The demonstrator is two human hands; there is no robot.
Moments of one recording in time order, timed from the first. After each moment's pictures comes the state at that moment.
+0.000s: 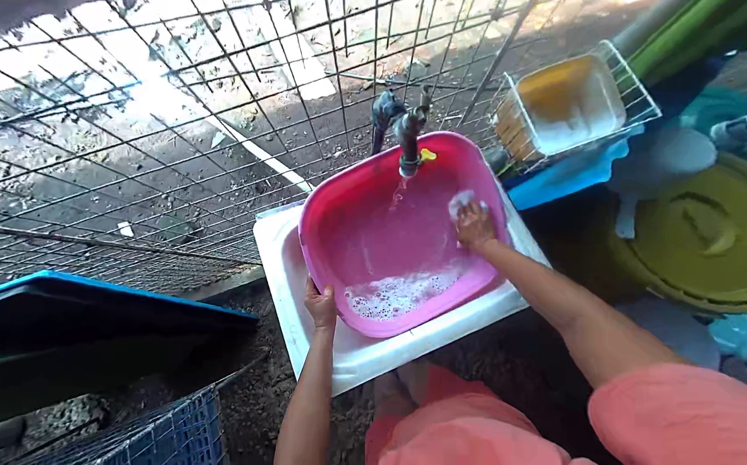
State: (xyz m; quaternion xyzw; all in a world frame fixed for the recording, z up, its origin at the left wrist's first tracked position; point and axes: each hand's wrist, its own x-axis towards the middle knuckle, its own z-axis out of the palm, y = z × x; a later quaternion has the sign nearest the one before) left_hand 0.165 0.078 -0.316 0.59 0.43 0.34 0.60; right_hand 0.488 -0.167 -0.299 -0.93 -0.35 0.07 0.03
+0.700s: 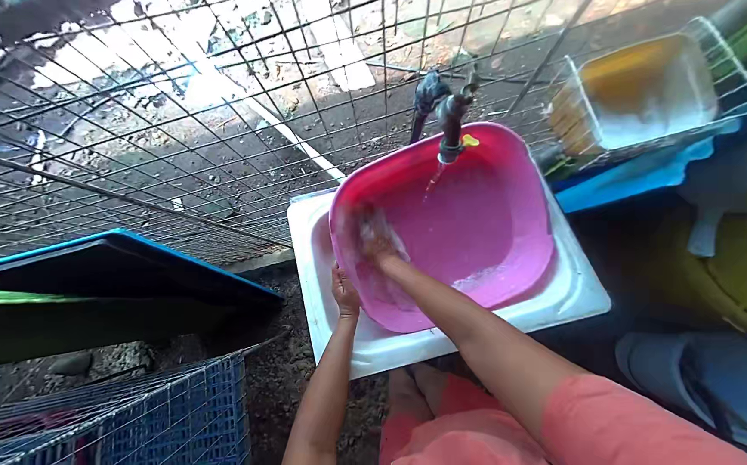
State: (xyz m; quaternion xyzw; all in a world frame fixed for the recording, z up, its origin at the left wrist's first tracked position) left_hand 0.155 0.071 -0.316 0.62 0.42 0.35 0.56; right_hand 0.296 0.072 -0.304 -0.85 -0.43 0.13 0.26
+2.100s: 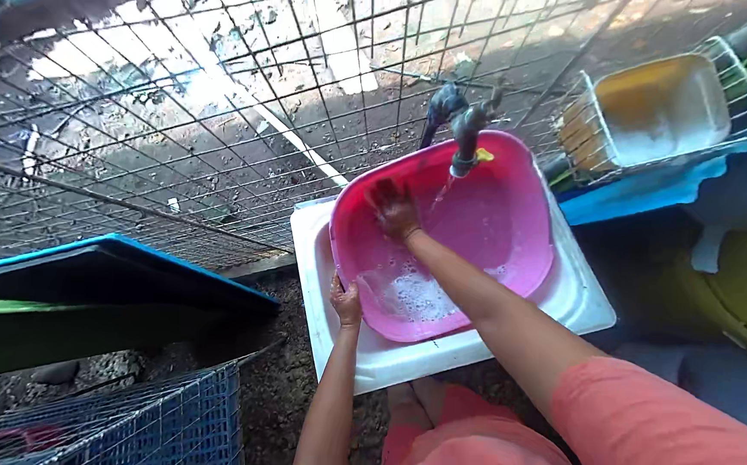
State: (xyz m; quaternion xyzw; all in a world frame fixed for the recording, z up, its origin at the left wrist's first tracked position) left_hand 0.158 0.078 -0.323 0.62 0.45 0.36 0.53; right_hand 0.389 0.076 -0.303 -0.85 -0.49 -0.04 0.20
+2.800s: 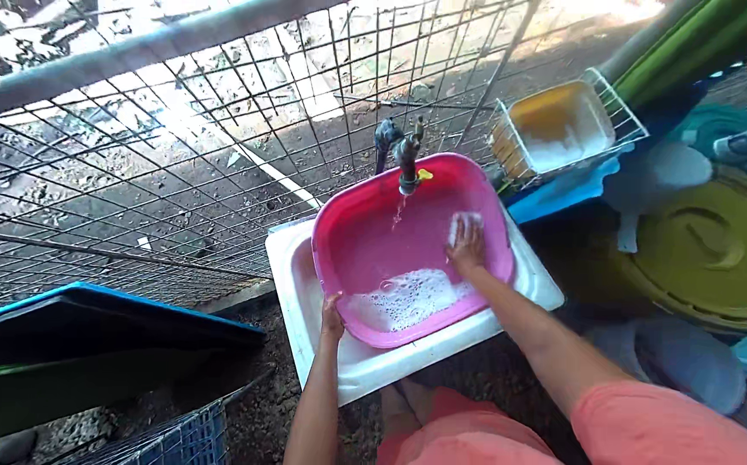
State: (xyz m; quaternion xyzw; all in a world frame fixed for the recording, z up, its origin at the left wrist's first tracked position) left_hand 0.170 0.078 -0.298 0.39 0.47 0.15 0.77; right_hand 0.454 -0.151 -0.320 -0.97 -0.22 0.06 0.12
